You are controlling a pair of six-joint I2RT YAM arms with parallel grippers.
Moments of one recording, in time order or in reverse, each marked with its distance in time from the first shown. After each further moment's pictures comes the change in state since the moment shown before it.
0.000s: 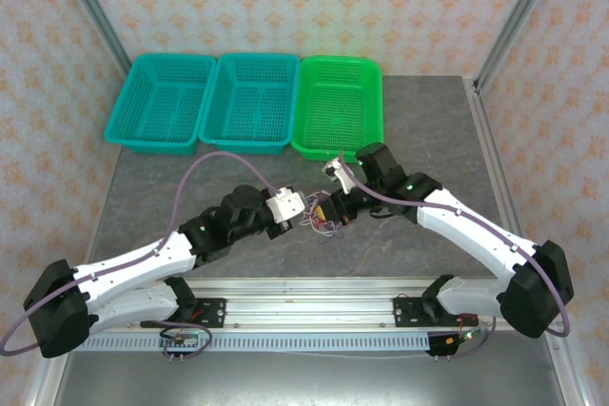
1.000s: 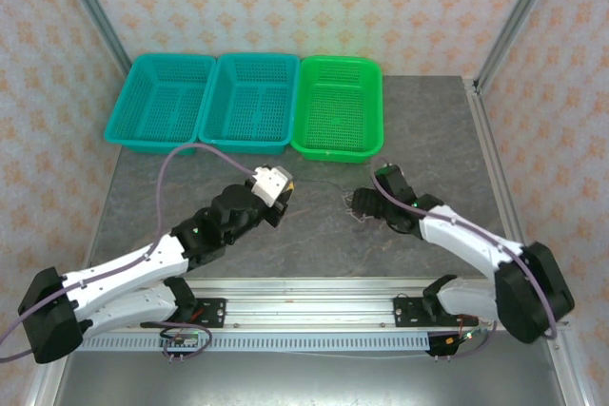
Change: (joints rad) left arm -0.012 -0.046 0.017 0.060 -0.234 -0.359; right arm -0.095 -0.071 -0.328 0.204 0.723 0.447
